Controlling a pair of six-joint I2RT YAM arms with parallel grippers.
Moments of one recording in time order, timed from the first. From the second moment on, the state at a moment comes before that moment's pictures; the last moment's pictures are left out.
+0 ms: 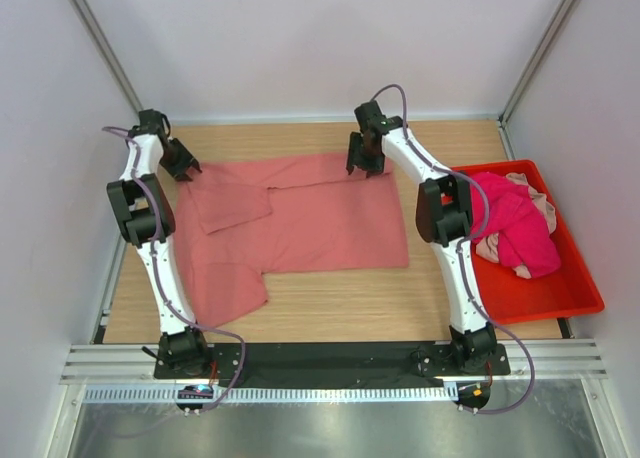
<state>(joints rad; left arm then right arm) 0.25 2.46 2.16 -0.85 0.16 -0.52 0.37 2.44 2.24 -0.87 0.02 0.46</state>
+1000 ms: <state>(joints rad) 0.21 2.38 2.22 -0.61 0.32 -0.68 0.18 2.62 2.47 -0.82 -0.04 0.41</state>
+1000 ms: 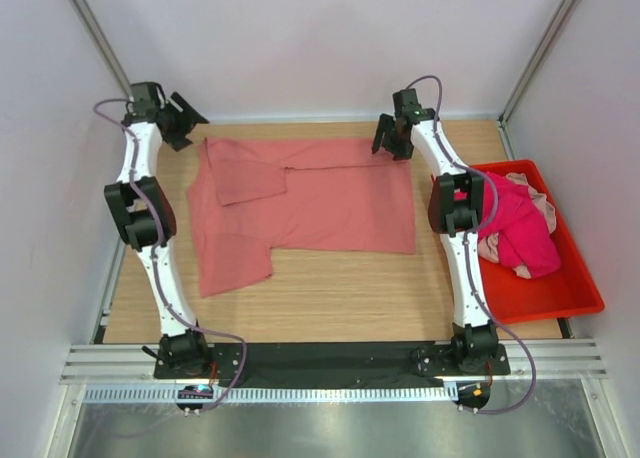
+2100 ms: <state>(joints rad) 0.16 1.35 0.89 -0.84 -0.04 -0.69 0.44 1.63 1.28 -0.87 -0.19 0.44</state>
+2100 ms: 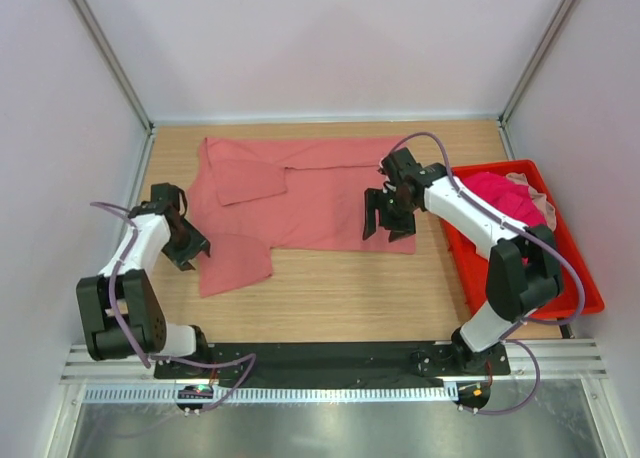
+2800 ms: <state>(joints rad) 0.22 1.58 0.88 -0.69 0.02 -0.60 0.17 1.58 1.04 -0.76 -0.21 0.44</state>
